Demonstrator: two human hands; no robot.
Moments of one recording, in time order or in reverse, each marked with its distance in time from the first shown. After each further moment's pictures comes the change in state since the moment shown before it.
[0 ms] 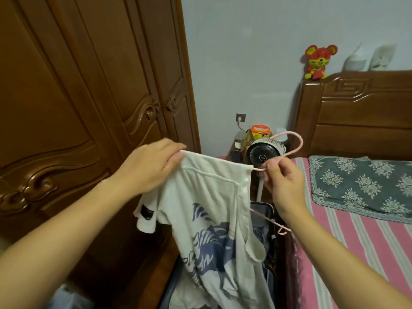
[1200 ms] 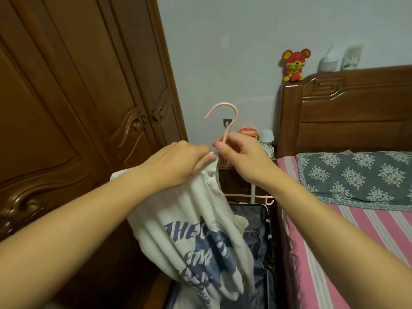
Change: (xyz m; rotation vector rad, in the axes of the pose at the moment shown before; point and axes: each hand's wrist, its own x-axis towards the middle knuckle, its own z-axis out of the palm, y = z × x) left_hand 0.050 0.073 -0.011 -0.014 -0.041 0.322; right_hand 0.030 -0.071 0.033 -0.400 -0.454 -0.210
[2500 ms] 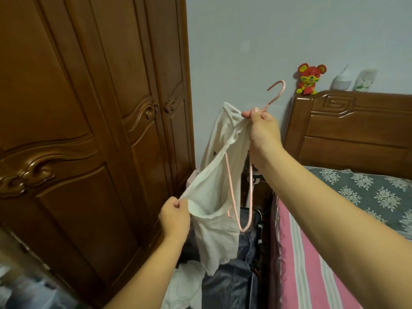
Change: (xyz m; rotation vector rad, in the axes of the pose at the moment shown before) left_hand -0.101 0.046 0.173 -0.827 0.590 -1.250; right_hand 0.040 -0.028 0.011 0.428 0.501 0.397
